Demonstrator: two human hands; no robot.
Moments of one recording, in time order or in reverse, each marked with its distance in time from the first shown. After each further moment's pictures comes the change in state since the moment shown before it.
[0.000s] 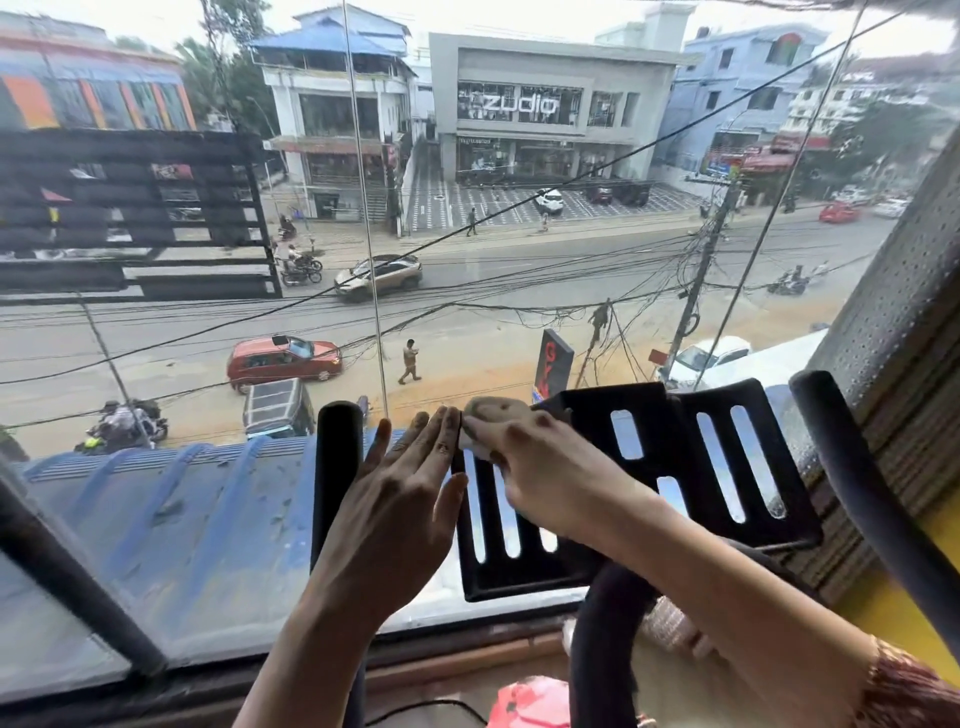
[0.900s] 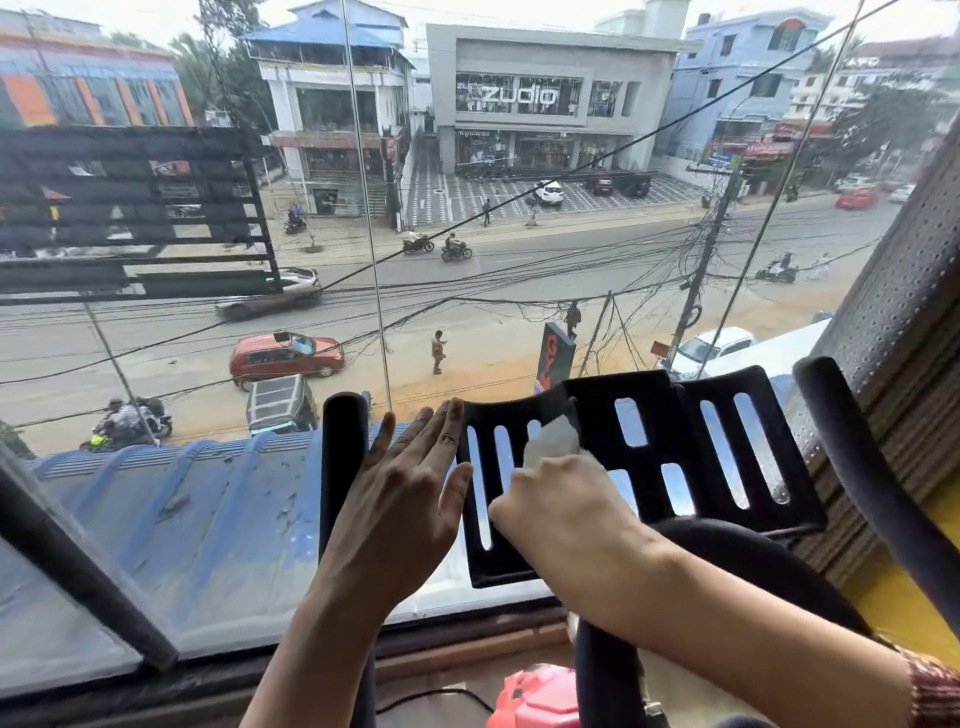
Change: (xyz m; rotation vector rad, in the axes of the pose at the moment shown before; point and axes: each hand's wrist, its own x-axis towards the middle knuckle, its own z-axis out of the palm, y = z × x) left_hand -0.002 0.000 0.000 0.024 0.004 -0.007; right_hand -0.020 -0.034 -0.002 -0.510 -0.277 -0.039
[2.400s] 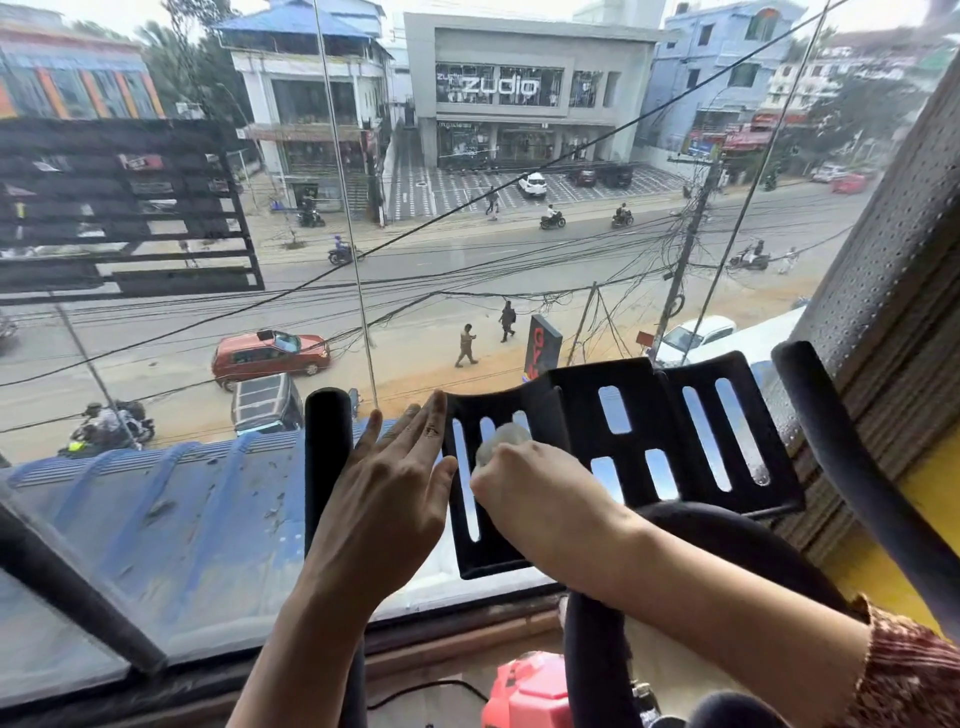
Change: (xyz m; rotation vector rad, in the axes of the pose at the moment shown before) left_hand 0.000 0.001 0.000 -0.062 0.039 0.022; right_hand 0.006 0.006 0.014 0.189 0.021 0.065
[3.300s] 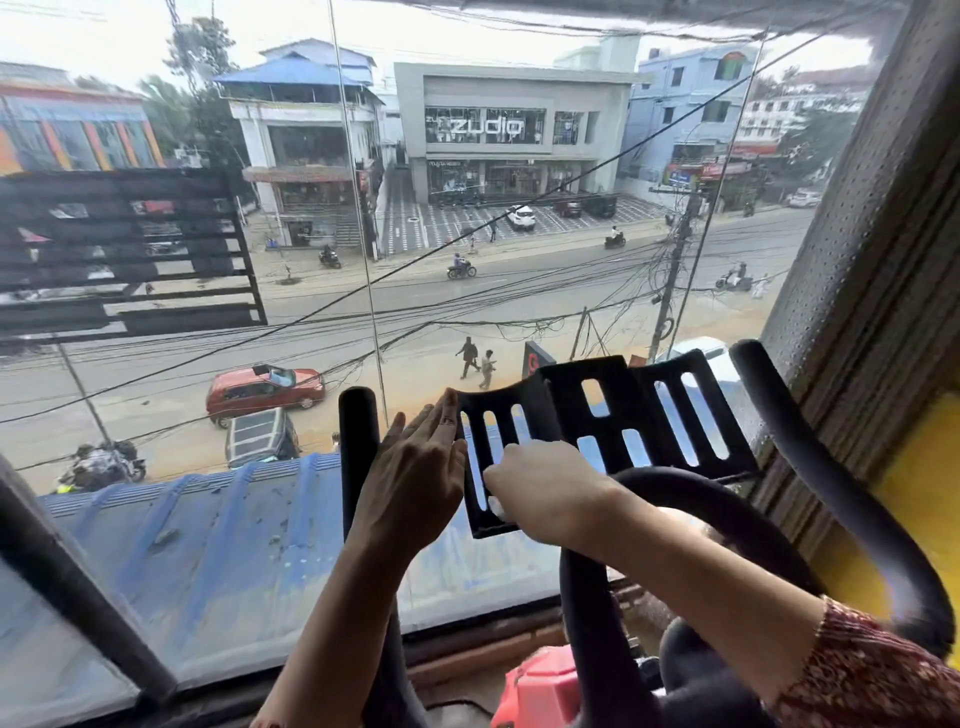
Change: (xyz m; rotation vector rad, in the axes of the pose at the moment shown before) left_hand -0.002 0.007 -0.006 -0.118 -0.065 -0.076; right_hand -0.019 -0.021 -0.012 -0.092 -0.152 0.108
